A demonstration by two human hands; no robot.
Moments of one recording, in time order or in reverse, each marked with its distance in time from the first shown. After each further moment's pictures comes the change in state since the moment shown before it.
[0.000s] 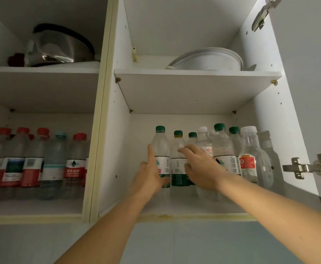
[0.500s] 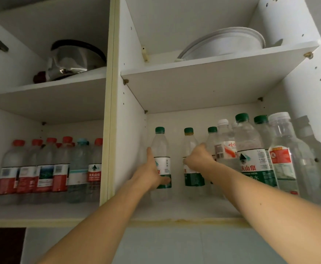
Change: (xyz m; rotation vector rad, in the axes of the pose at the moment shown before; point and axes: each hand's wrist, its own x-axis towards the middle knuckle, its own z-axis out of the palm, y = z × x) left_hand 0.017 -0.024 -0.041 0.136 -0.112 -0.198; right_hand 0.082 -0.022 0.048 0.598 -0.070 0.657
